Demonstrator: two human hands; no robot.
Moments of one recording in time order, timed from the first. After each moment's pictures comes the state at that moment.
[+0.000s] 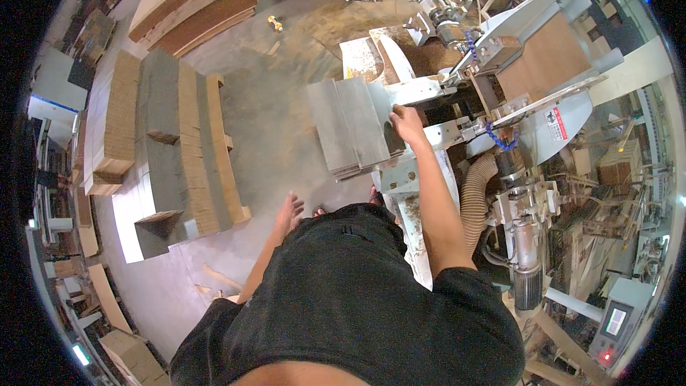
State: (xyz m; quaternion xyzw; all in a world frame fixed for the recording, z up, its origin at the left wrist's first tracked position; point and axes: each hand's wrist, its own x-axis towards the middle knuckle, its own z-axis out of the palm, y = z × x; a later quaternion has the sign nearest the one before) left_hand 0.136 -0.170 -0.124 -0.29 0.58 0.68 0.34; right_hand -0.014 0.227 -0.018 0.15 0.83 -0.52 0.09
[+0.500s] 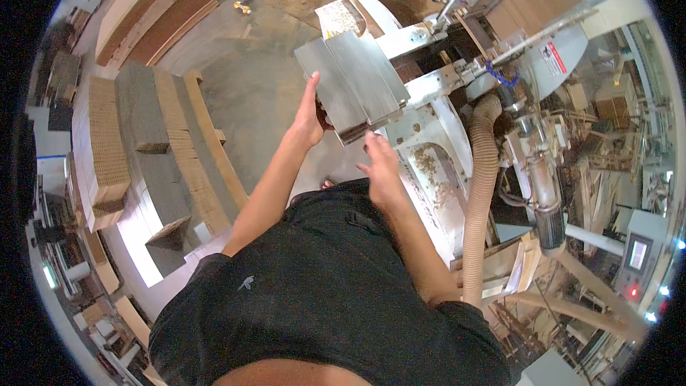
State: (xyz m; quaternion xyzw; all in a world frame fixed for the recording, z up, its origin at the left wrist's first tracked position) left_hand -0.010 -0.054 0.056 -0.12 0.50 0.76 0.39; right_hand 0.146 0.045 0.072 0.38 0.46 -0.80 -0.04
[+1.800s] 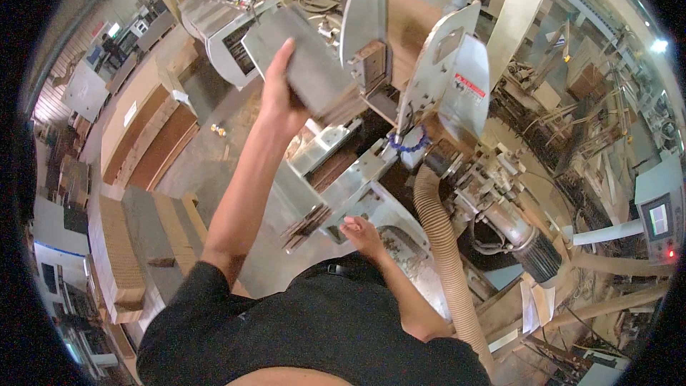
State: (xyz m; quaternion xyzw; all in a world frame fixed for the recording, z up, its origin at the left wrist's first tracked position) left_hand -0.023 0.228 0.304 0.06 0.40 0.84 0.36; right_hand 0.186 0.229 -0.008 0.23 0.66 -0.72 -0.03
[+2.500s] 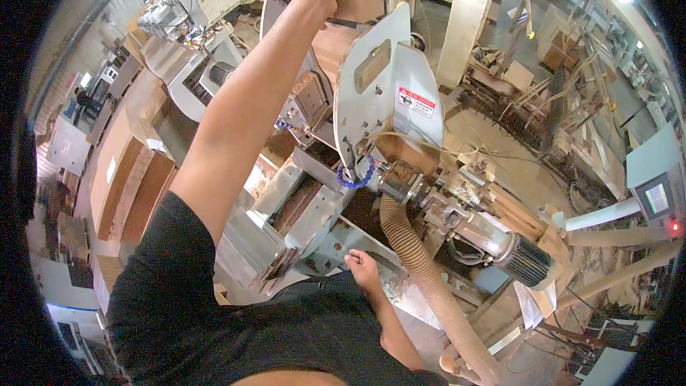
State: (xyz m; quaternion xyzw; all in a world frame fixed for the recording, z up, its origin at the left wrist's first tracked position) left_hand -0.128 0.582 0.346 0.15 0.47 0.78 0.37; right_hand 0.229 0.281 -0.040 0.38 0.50 -0.77 -0.13
